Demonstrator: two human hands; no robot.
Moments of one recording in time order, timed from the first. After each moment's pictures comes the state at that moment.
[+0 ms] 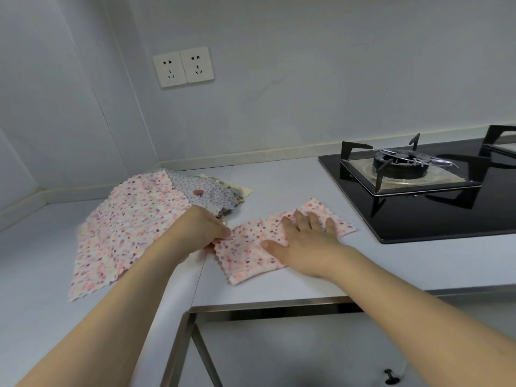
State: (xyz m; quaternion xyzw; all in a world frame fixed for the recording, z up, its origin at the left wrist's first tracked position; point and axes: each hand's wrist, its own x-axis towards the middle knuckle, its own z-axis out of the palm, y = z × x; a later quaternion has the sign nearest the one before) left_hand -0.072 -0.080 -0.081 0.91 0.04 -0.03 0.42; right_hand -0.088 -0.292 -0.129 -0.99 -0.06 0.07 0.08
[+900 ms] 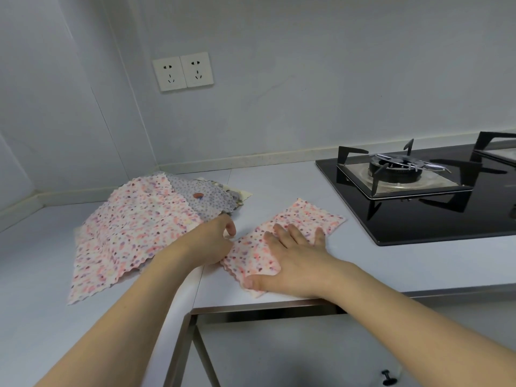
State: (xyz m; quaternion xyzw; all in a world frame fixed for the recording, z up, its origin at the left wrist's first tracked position) left_hand -0.074 -0.087 -0.096 0.98 -0.07 -0.05 0.19; right_hand -0.116 -0.279 -0.130 -0.98 -0.15 0.08 0.06
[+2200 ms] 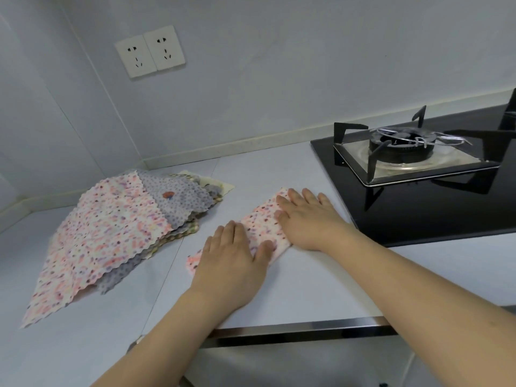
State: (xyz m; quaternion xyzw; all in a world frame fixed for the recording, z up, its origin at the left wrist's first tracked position) left_hand -0.093 -0.185 -0.138 1.00 -0.06 0.02 0.08; right_hand -0.025 -0.347 -0.138 -0.99 -0.09 0.02 0.13
